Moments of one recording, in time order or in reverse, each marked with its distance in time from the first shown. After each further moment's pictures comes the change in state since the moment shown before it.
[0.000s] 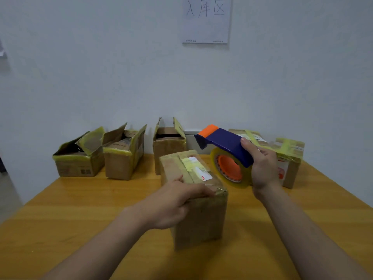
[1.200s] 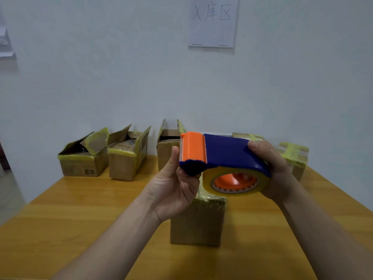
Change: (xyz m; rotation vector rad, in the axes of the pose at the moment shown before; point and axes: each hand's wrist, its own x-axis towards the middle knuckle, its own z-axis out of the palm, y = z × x) left_hand 0.002 0.009 -0.014 -2.217 -0.108 0.152; right_hand -0.003 -0.040 -0.001 0.268 -0.723 0.010
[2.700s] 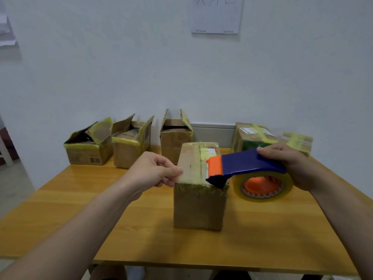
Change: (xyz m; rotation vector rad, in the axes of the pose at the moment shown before) left_hand -0.028 0.036 -0.009 1.448 0.761 0.023; right_hand -0.023 -0.005 -0.056 -0.470 0.027 0.353
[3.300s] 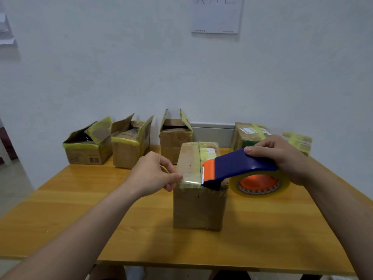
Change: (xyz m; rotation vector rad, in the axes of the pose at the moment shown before) left_hand 0.004 -0.005 0.009 0.383 0.070 0.074; right_hand 0.003 -0.025 0.019 -0.181 0.037 -0.094
